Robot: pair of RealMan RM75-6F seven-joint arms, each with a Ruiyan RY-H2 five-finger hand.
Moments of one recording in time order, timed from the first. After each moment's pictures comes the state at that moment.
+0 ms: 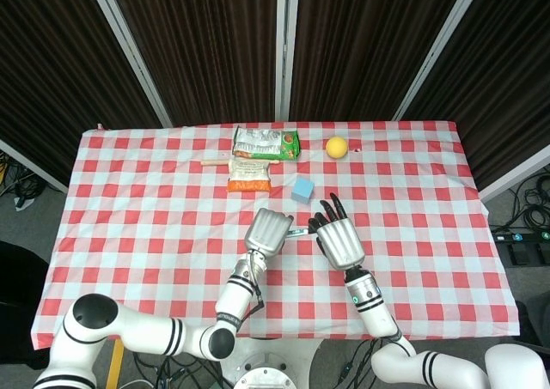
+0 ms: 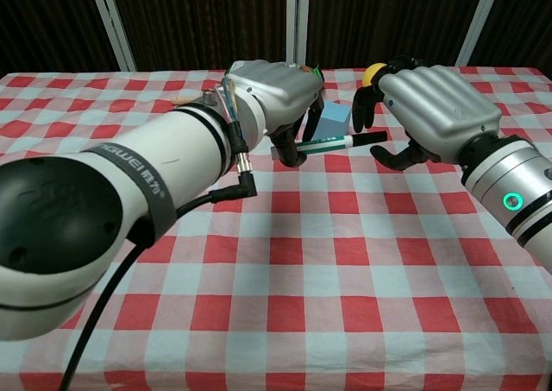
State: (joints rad) left arm -1.11 -1.97 -0.33 -1.50 0.60 1.23 1.07; right arm 0.53 -1.83 0.19 -1.29 -1.46 1.25 -0.50
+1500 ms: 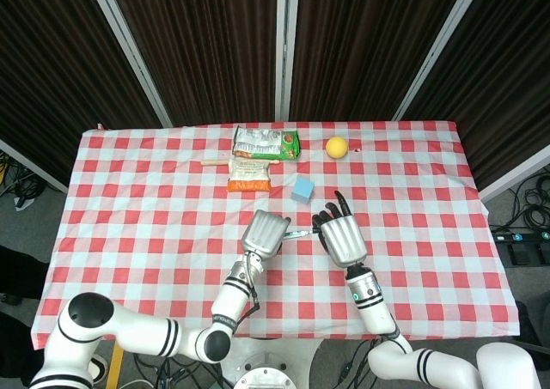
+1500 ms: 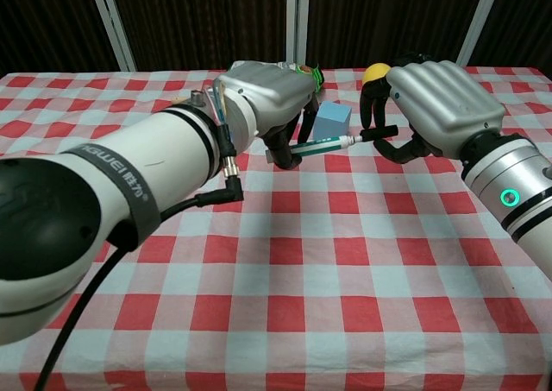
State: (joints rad) left arm -1.10 -1.95 -0.31 -1.54 0.59 1.24 1.05; right arm 0.54 -1.86 0.19 -1.22 -1.45 1.30 -0.44
